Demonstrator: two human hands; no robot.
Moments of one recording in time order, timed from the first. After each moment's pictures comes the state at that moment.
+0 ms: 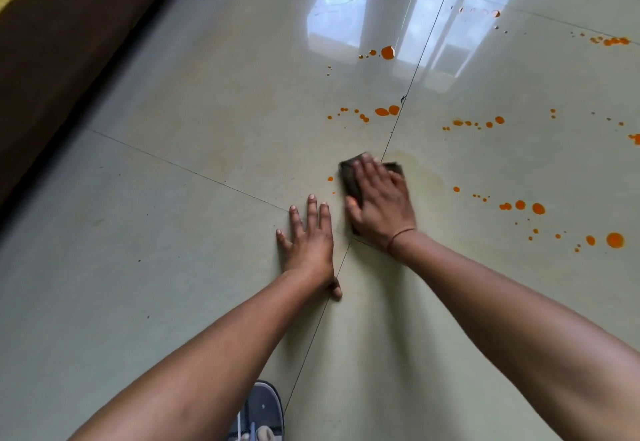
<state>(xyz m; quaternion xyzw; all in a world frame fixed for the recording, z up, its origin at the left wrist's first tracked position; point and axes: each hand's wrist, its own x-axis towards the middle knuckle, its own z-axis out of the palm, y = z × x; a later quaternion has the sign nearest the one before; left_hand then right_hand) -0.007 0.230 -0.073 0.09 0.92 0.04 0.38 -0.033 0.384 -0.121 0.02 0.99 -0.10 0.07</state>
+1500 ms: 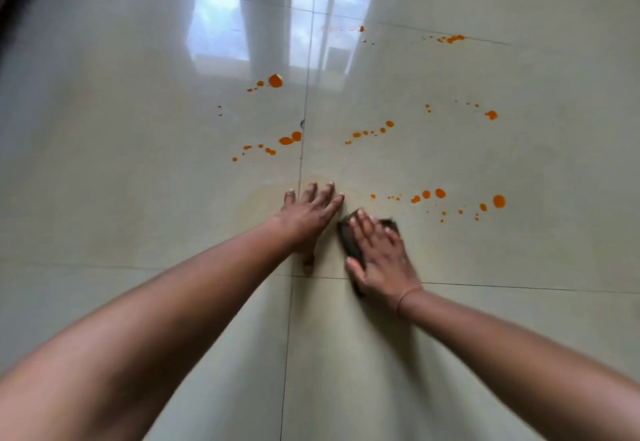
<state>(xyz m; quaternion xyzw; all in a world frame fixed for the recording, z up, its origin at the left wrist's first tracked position) -0.107 0.333 -0.068 0.52 0.79 -0.11 0.32 0.069 0.445 -0.121 0.15 0.98 -0.06 0.11</state>
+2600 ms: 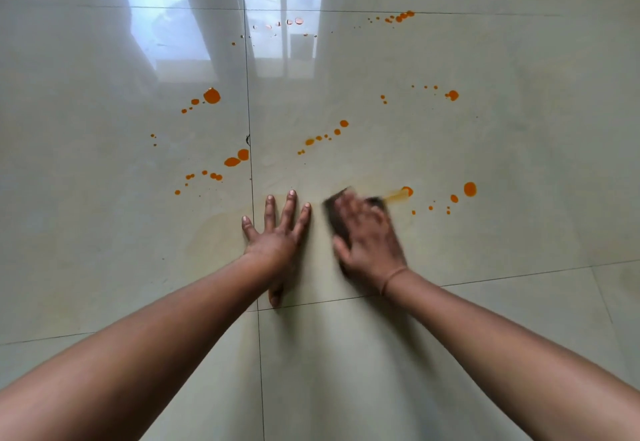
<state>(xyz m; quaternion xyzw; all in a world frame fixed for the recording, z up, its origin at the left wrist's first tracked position) -0.092 0.369 -0.079 0.42 0.80 -0.15 0.40 0.044 0.497 -0.120 0.23 0.96 -0.13 0.04</state>
